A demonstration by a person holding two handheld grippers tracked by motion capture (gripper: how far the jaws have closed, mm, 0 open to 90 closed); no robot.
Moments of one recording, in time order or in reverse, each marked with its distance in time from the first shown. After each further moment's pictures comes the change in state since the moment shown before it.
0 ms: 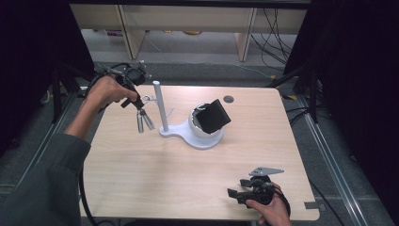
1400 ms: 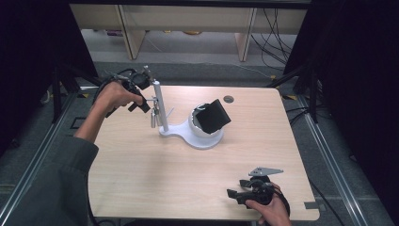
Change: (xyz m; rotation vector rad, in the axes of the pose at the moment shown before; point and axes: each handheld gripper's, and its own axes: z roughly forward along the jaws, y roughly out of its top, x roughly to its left) left arm 0.000 0.002 0.027 -0.026 -0.022 -0.012; right arm 0.001 0.000 0.001 0.001 0.013 0.002
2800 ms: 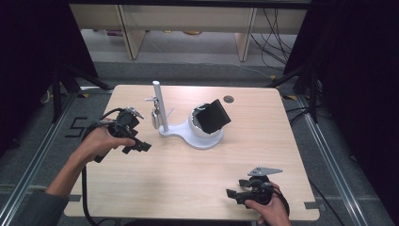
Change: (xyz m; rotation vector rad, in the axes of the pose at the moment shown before) left arm -0.057 -0.101 0.024 -0.184 -0.135 -0.016; right arm 0.000 0.001 0.002 -0.003 0.003 -0.023
